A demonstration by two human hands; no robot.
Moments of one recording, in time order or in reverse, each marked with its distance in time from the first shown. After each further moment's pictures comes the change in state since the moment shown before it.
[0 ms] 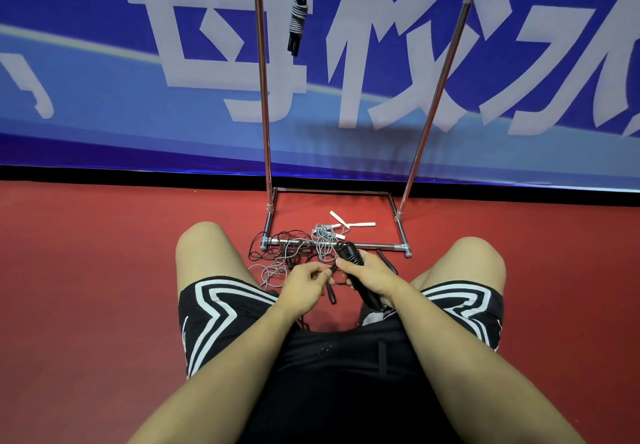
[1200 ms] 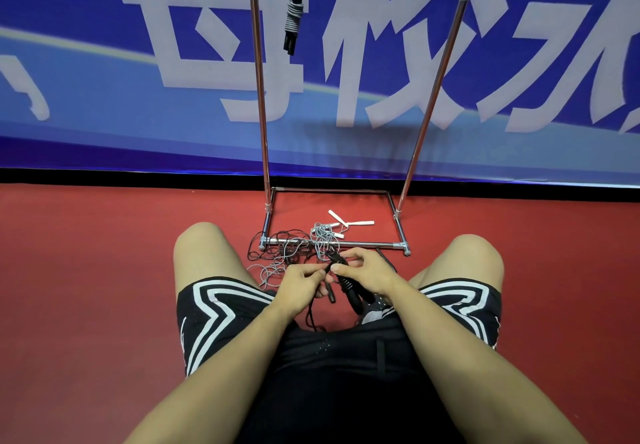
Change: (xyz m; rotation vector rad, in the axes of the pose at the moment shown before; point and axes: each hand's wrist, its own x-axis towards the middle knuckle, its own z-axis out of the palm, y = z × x) left_hand -0.008 0.009 -0.004 -0.261 -0.025 -0.067; right_hand 0.009 0.009 -0.008 -0.277 0.081 -0.052
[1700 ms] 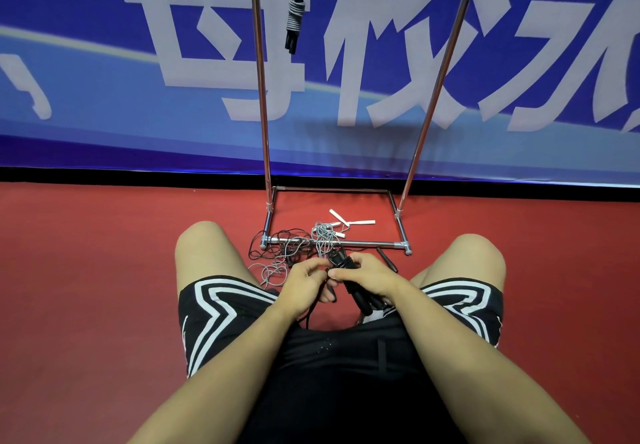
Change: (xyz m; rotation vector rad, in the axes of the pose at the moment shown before) left_hand -0.003 0.007 0.004 -0.055 -0.050 0.005; right_hand -0.013 -0.012 0.003 0.149 -0.157 0.008
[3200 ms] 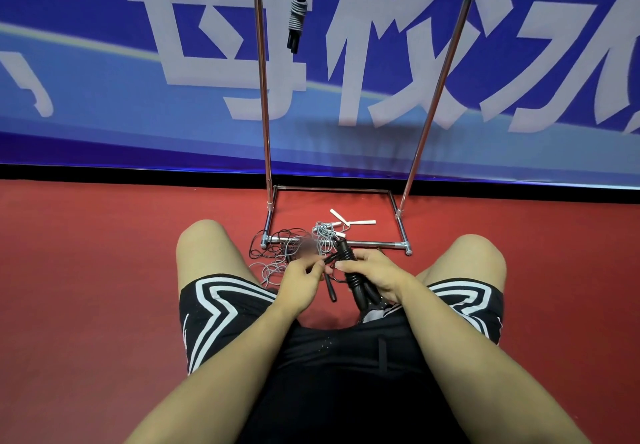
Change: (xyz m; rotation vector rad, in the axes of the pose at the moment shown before) left_hand 0.012 -0.016 -0.007 0.236 0.160 0.174; right_hand -0.014 -0.019 -0.004 0.251 -0.025 0.059
